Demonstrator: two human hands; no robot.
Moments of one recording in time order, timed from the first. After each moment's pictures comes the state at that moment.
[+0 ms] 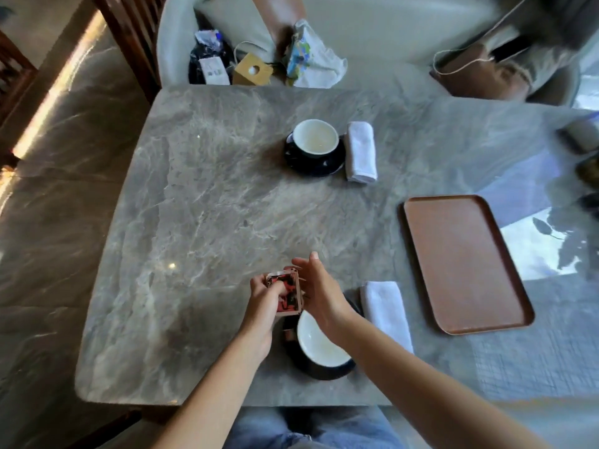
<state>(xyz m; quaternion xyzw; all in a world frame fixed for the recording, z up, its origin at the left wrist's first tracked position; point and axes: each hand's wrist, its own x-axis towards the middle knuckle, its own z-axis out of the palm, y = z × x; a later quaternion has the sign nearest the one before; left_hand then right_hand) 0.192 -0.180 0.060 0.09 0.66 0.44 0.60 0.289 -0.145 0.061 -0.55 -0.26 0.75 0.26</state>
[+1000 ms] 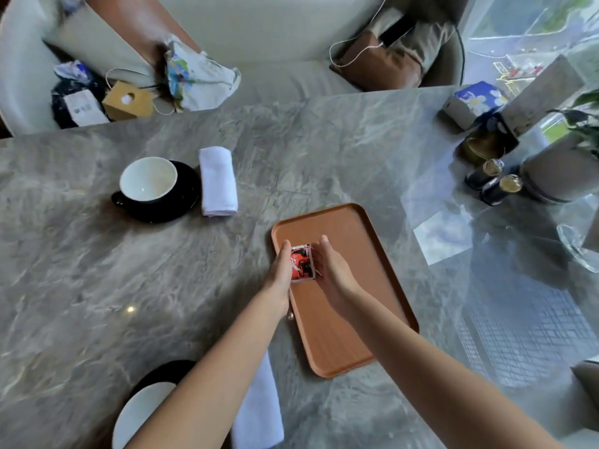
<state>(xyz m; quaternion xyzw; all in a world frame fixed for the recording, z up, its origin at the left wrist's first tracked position) 0.462 0.003 0.038 0.15 0.64 0.32 0.69 0.554 0.000 0.039 -0.61 -0.28 0.65 0.35</state>
